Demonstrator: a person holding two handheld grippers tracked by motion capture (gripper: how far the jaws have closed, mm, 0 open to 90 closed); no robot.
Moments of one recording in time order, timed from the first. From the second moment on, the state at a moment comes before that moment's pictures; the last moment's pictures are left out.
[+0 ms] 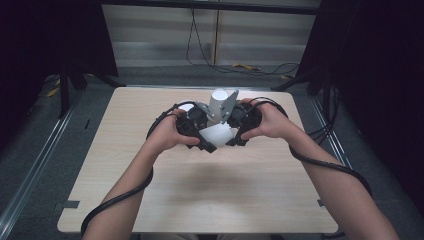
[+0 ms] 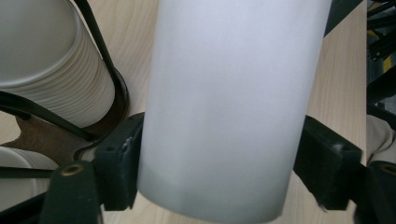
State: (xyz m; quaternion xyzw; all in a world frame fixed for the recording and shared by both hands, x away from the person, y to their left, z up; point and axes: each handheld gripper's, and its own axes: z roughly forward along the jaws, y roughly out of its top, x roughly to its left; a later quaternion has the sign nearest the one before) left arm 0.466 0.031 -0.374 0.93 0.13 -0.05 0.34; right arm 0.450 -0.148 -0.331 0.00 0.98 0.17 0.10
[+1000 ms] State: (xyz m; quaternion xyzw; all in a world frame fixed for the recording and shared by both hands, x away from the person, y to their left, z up) left arm 0.470 0.055 -0.370 0.92 0.12 -0.07 0.37; right arm 0.457 -0.175 -0.342 0.05 0.96 0.27 0.07
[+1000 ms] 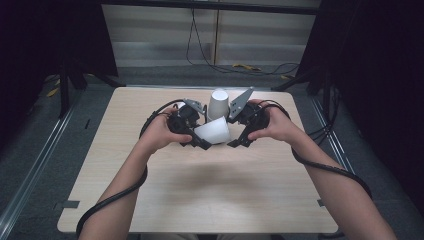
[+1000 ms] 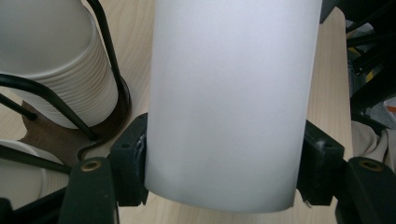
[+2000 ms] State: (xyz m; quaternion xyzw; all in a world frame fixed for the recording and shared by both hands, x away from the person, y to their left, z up) left arm 0.471 0.059 -0.369 0.91 0.13 -0.07 0.39; right arm 0.459 -0.194 -0.347 0.09 0.92 0.37 0.03
